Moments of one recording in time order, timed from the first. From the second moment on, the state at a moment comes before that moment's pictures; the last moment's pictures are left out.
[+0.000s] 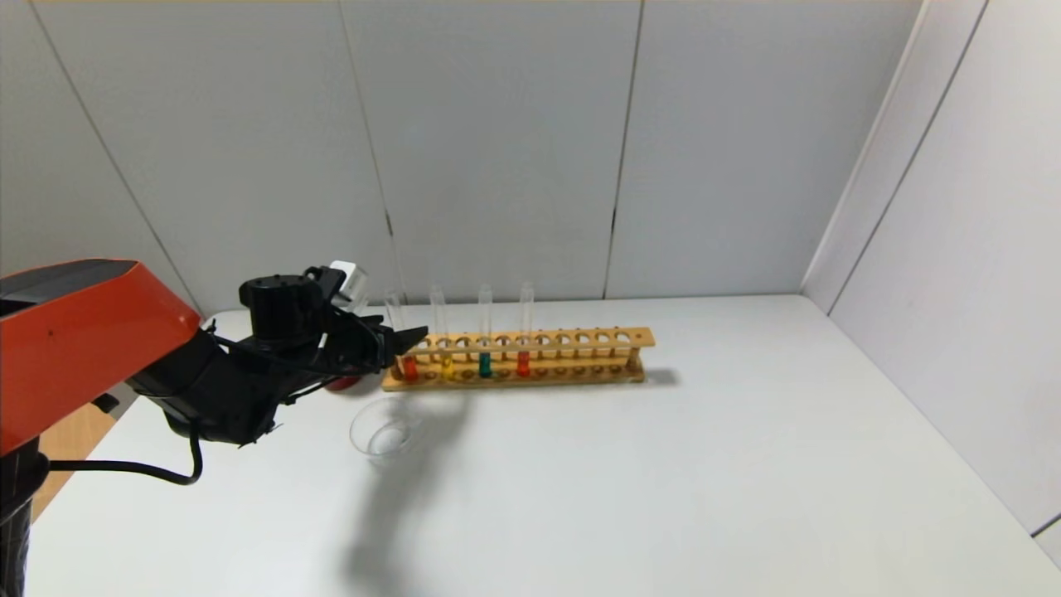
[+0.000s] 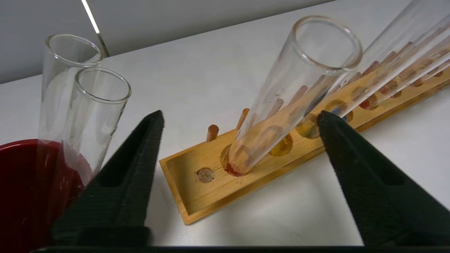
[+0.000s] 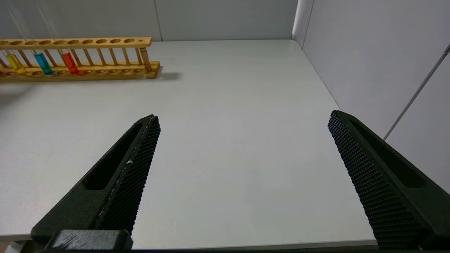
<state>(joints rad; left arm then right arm) -0.13 2.19 -0.94 -1.00 -0.36 -0.01 0.00 0.00 0.00 -0.01 -0.01 0.01</state>
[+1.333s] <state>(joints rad) -0.18 2.06 -0.99 -0.86 -0.30 -0.01 0.00 0.00 0.00 -0.01 -0.01 0.01</state>
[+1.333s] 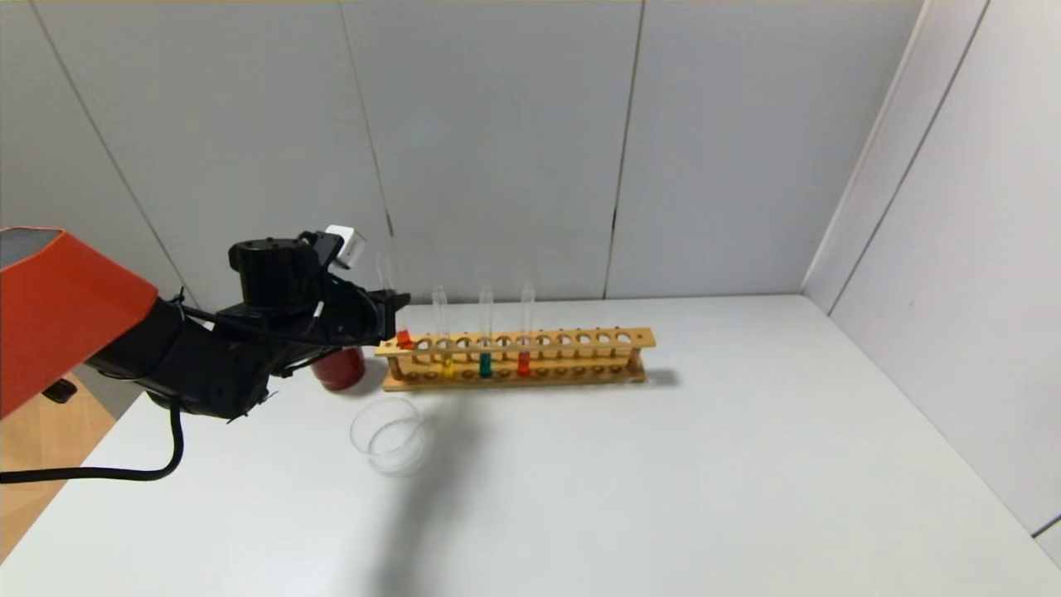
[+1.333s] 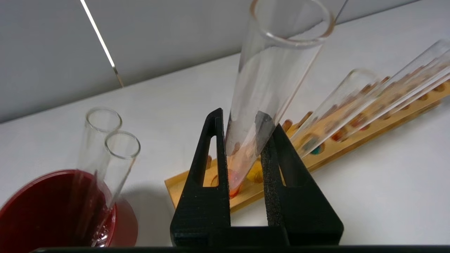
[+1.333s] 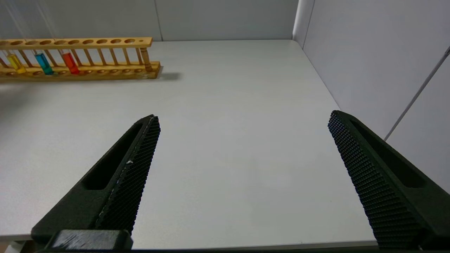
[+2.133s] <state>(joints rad) -0.19 1.73 -0.99 -0.65 -0.28 0.01 0.00 0.00 0.00 -0.01 -0.01 0.01</state>
